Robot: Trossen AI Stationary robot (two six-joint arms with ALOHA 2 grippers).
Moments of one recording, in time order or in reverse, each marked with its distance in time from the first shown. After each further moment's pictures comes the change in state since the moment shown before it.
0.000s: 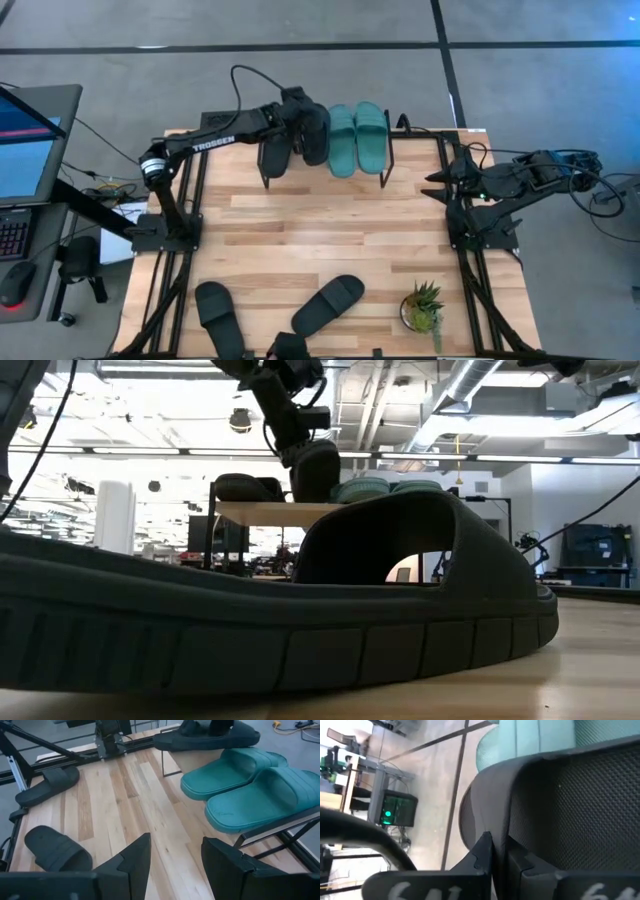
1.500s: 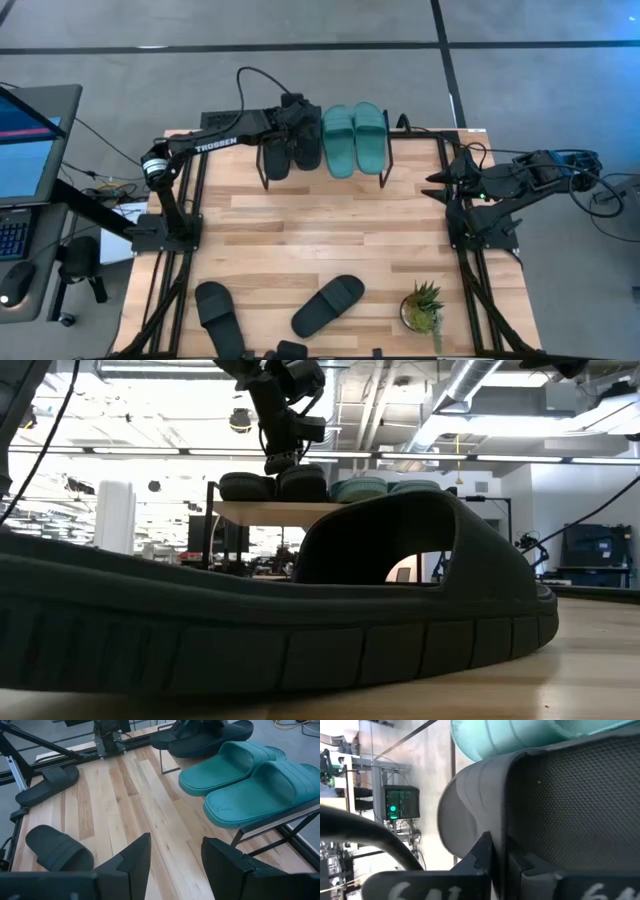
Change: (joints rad) left arm -0.027 0.014 0.001 -0.170 -0.046 0.080; right arm 0.000 0.000 0.000 -0.017 -0.002 0.026
